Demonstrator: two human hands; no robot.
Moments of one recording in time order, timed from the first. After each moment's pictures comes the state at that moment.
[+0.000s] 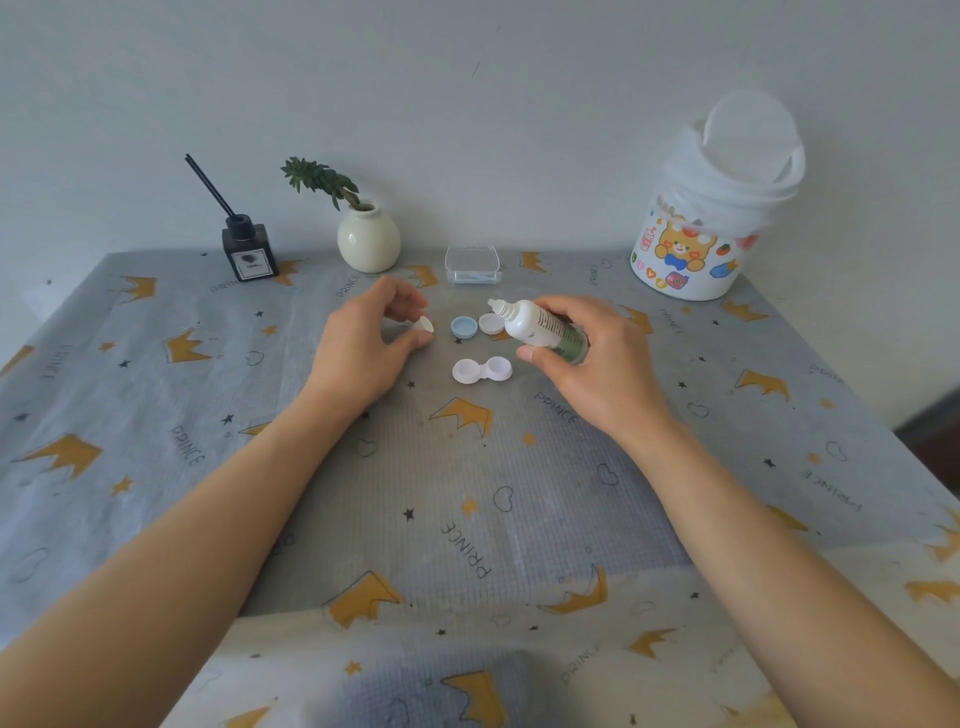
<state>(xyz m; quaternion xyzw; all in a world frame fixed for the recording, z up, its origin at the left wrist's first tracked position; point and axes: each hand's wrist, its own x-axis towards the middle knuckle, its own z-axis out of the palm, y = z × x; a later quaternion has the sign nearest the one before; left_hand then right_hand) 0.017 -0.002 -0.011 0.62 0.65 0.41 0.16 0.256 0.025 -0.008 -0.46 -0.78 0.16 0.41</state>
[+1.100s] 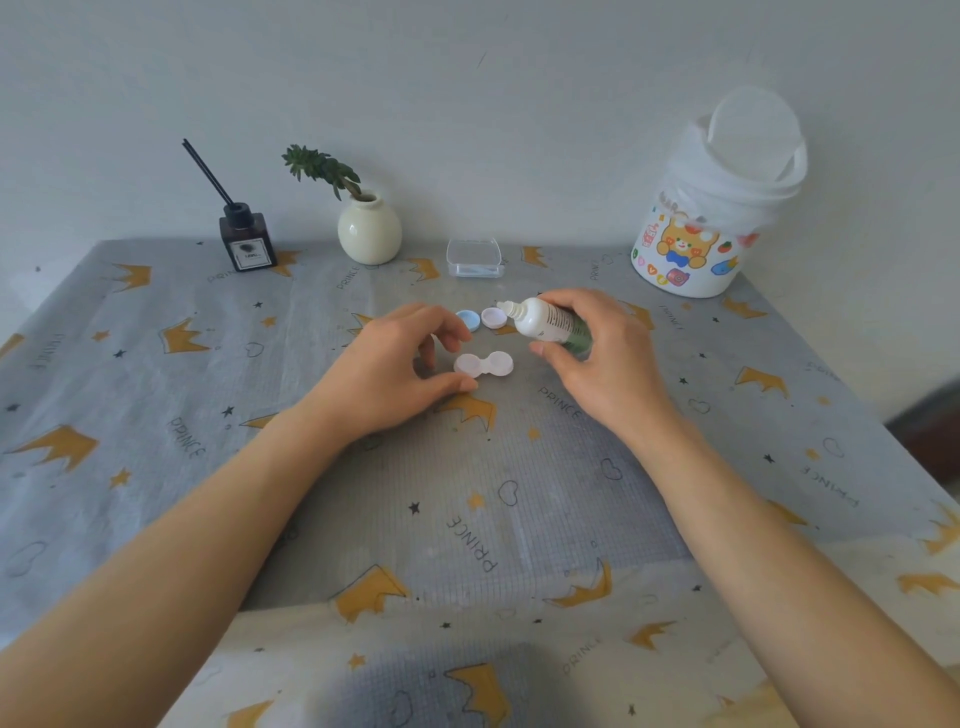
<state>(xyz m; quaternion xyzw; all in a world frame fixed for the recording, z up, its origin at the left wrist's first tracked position) 0.023 -0.019 -0.012 0.76 0.54 0.32 0.14 0.256 0.026 -0.010 -0.45 -0.79 0.11 0.39</state>
